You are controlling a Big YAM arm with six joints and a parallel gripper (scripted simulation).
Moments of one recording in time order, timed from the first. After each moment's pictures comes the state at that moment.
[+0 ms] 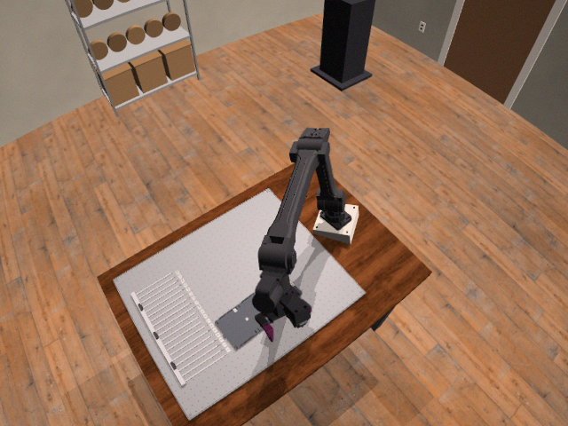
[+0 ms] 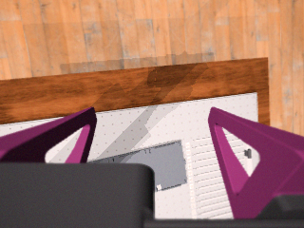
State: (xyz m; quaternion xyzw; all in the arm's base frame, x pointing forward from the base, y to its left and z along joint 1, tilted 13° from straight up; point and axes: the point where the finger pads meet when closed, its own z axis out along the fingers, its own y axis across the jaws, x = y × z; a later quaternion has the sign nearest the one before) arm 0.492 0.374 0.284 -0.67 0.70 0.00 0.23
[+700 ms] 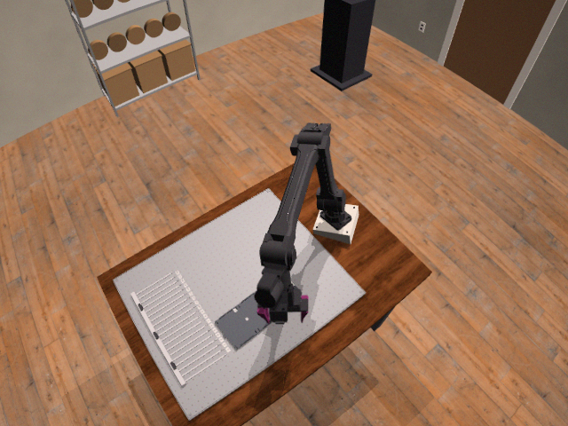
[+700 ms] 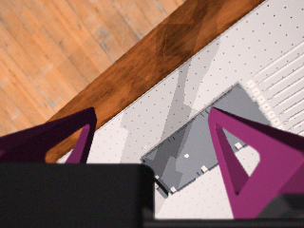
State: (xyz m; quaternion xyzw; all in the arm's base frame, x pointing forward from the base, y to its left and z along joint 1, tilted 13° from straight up) arm 0.470 0.326 0.244 -0.43 0.88 0.03 0.18
